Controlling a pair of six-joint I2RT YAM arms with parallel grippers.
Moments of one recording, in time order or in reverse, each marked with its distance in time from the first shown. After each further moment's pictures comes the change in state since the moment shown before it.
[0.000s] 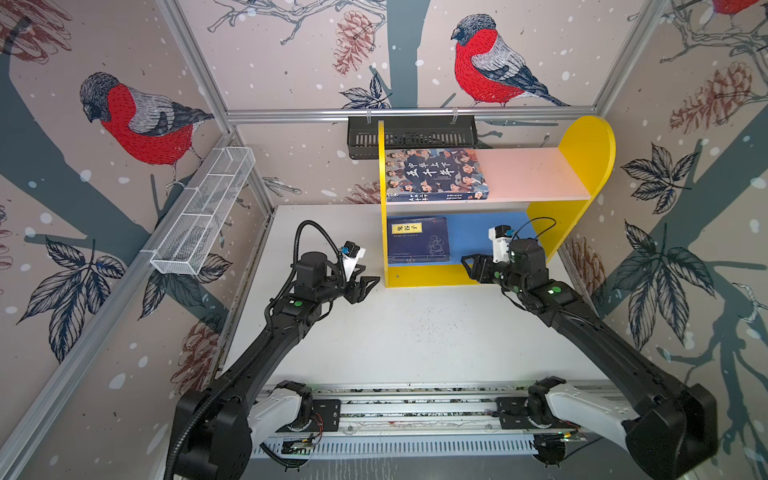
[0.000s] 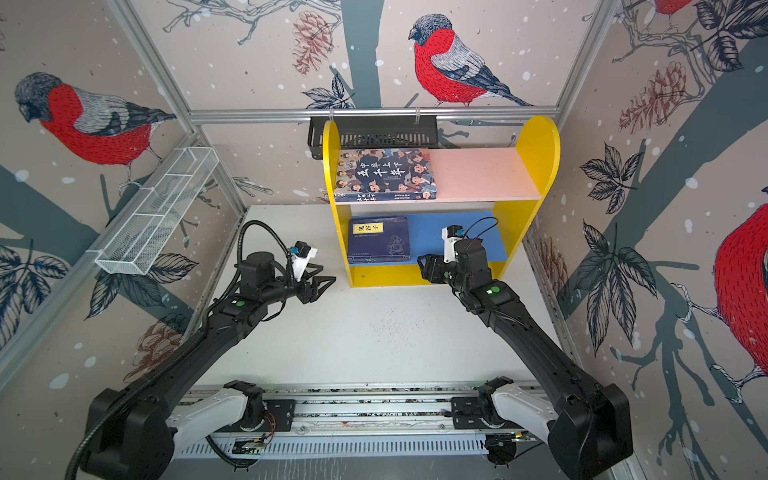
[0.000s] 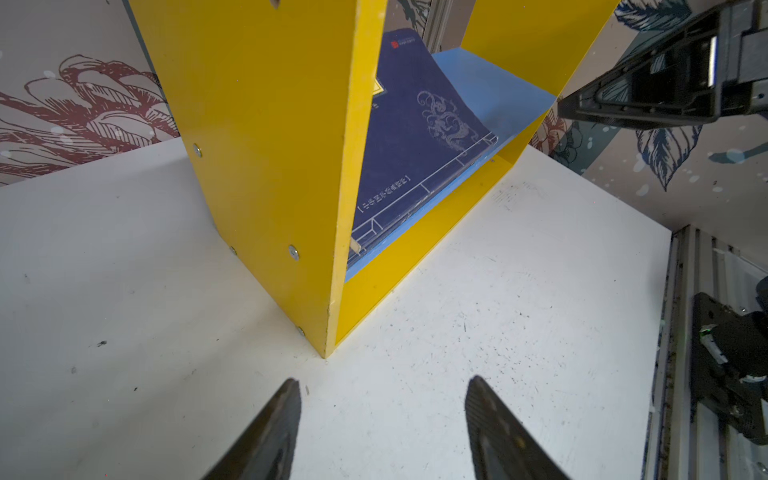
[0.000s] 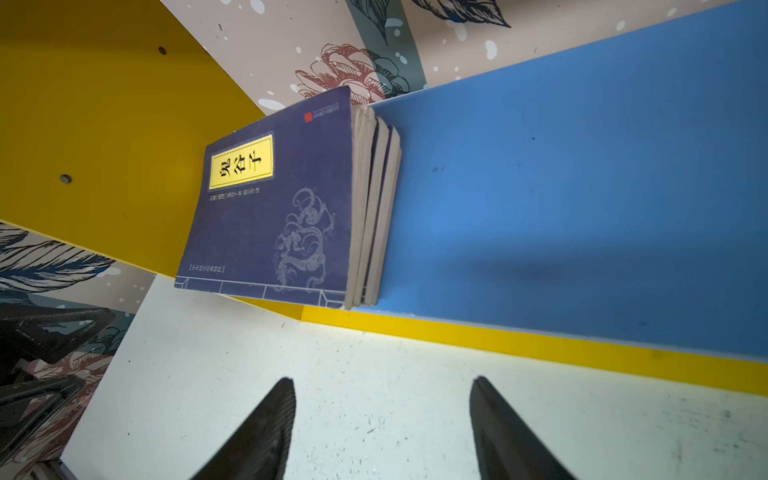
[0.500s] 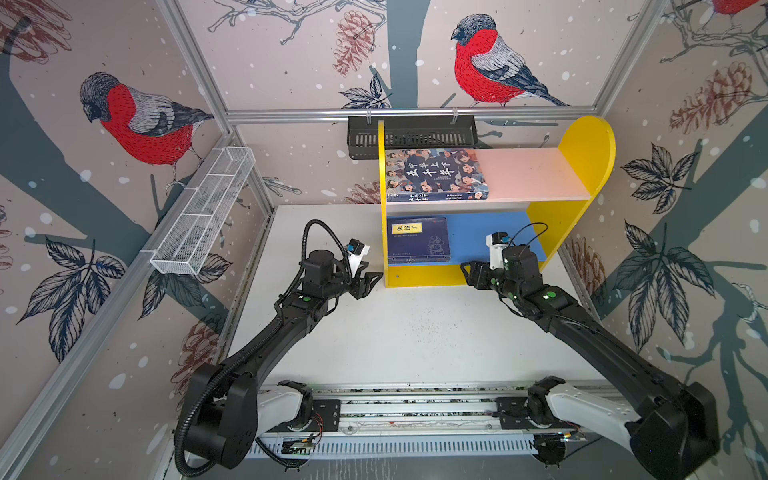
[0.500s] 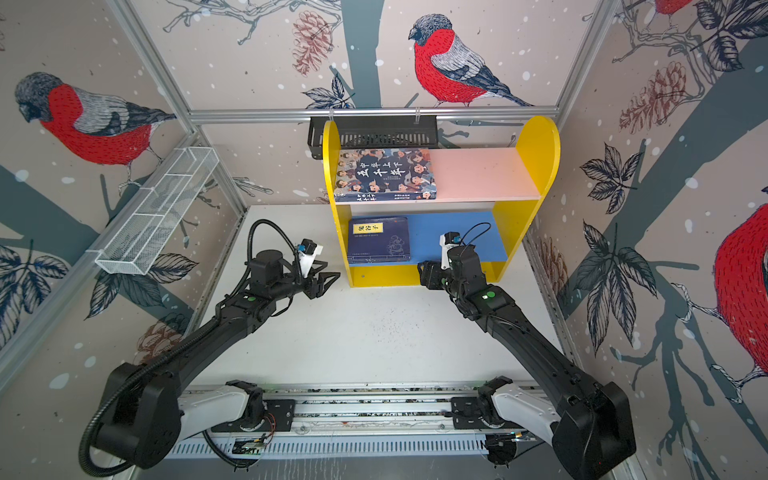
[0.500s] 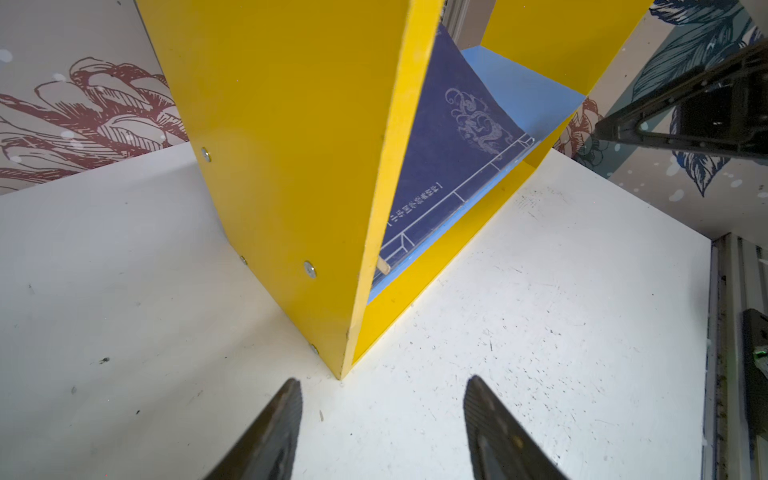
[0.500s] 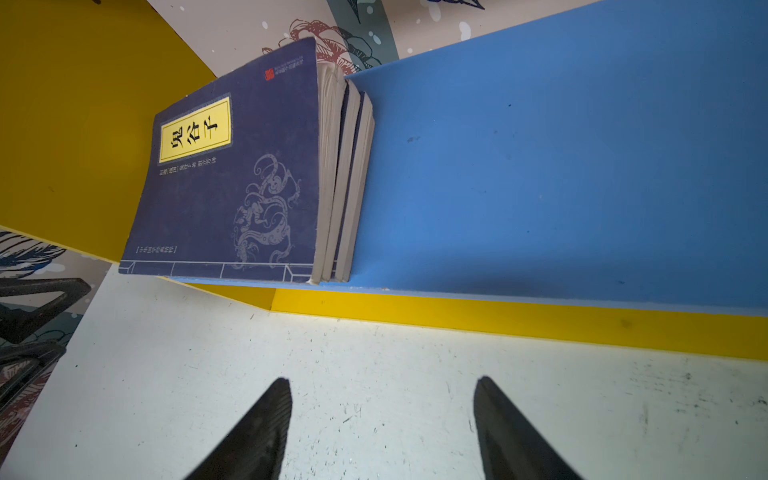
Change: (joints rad) left arm -0.022 0.099 -0.013 0.155 -0.056 -0.059; right arm 0.061 0.030 -0.016 -0.008 0.114 -0.003
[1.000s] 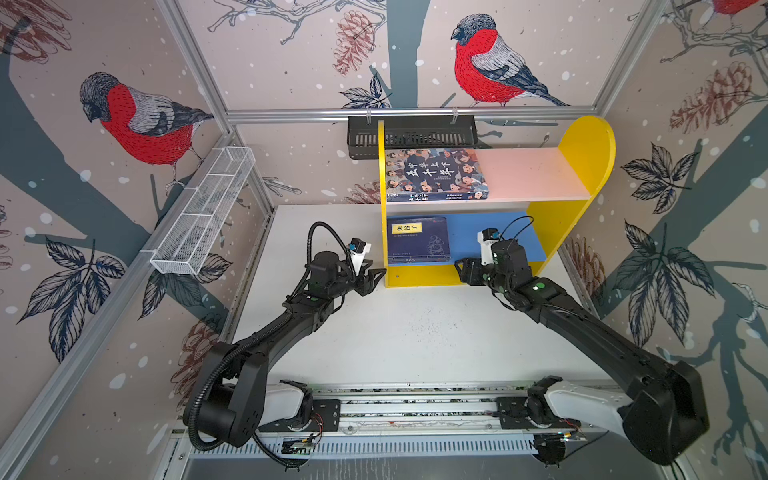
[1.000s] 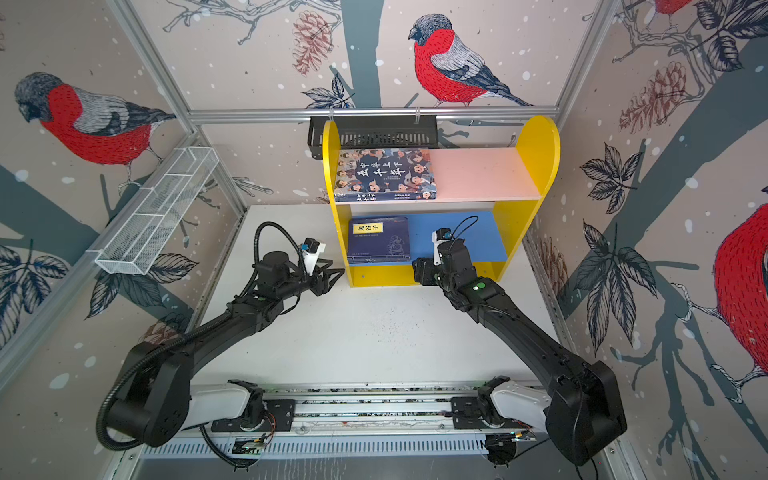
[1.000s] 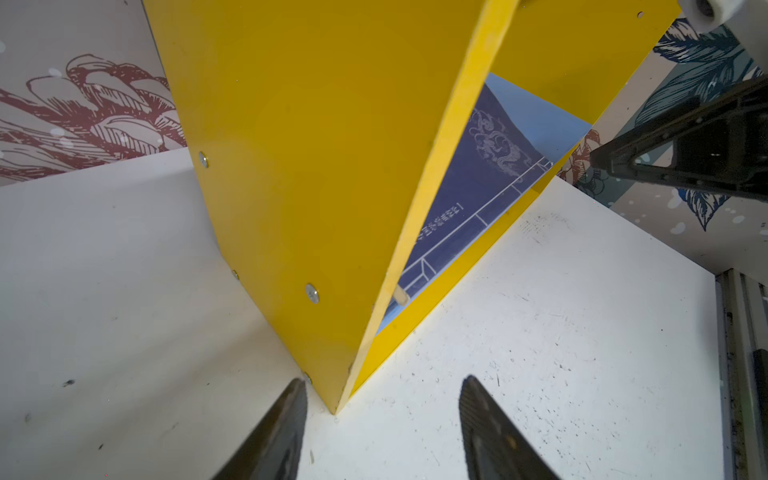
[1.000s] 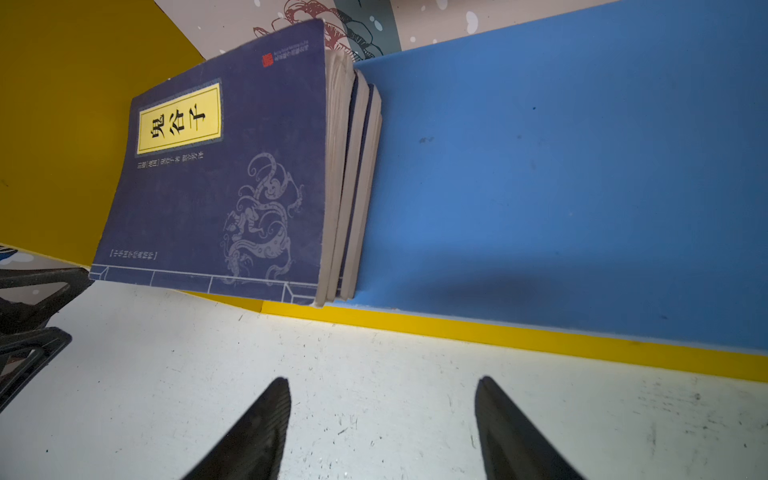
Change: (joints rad) left arm -0.026 0.092 -0.047 0.228 -0.010 -0.076; right arm 0.029 0.088 0.059 -0.003 0.032 -0.020
